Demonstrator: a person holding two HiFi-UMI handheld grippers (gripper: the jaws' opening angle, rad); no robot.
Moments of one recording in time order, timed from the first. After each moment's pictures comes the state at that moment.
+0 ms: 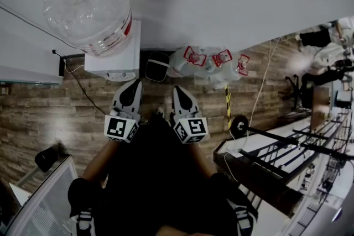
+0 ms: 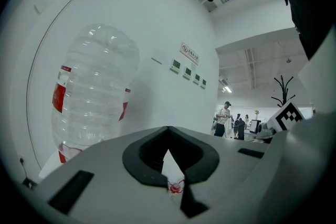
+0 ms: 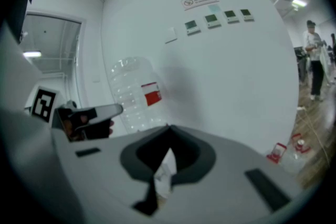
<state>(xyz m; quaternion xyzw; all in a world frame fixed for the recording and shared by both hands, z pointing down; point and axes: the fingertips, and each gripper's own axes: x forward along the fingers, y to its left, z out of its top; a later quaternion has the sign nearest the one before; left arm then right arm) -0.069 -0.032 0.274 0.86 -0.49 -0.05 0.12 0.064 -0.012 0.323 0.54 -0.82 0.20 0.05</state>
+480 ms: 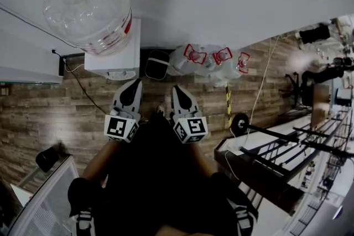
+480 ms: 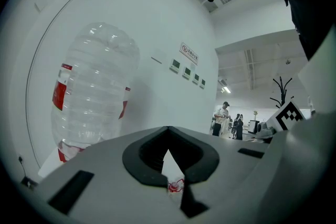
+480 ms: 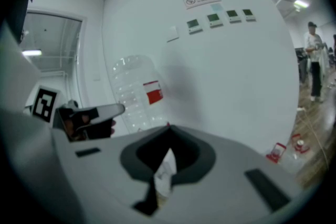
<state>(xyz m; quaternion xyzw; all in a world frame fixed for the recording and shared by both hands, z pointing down) -0.070 -0.029 0.280 0.87 -0.48 -0.05 0.12 0.058 -0.008 0.324 0.54 -0.82 0.20 0.06</state>
